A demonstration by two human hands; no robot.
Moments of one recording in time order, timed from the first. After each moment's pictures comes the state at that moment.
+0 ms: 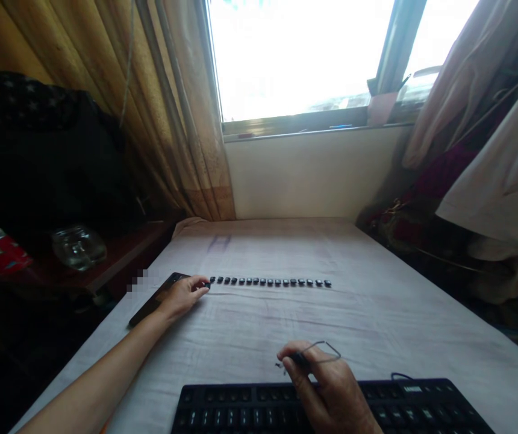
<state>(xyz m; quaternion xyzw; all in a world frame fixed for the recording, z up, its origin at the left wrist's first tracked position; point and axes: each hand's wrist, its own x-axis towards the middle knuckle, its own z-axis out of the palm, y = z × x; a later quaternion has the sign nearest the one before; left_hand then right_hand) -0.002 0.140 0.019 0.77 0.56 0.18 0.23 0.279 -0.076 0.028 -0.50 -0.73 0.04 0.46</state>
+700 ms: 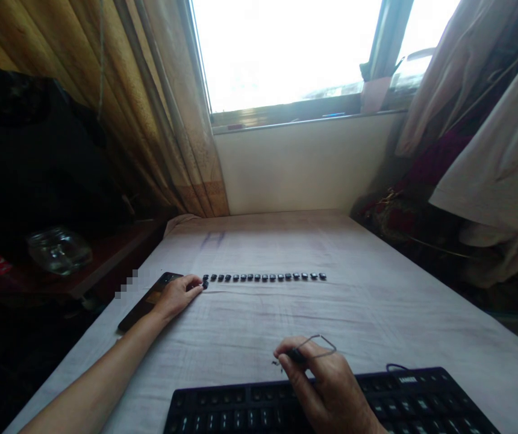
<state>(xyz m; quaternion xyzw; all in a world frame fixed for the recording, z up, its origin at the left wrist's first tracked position) 0.001 0.148 0.012 0.81 0.55 0.14 0.16 0.280 -0.076 0.033 -0.51 -0.71 0.05 0.48</state>
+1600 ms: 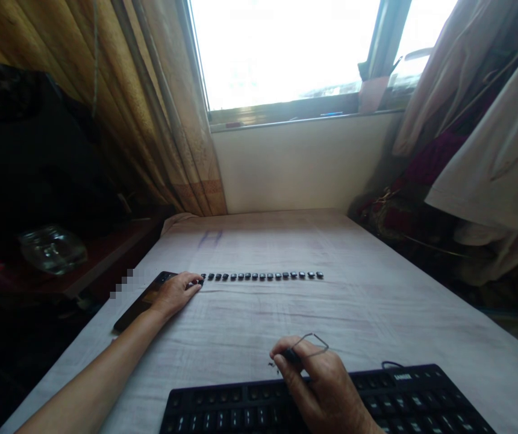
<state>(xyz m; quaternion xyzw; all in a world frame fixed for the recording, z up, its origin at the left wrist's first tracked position) 0.003 0.151 0.012 0.83 0.54 0.12 0.10 0.279 -0.075 0.035 -0.52 -0.71 0.09 0.47</state>
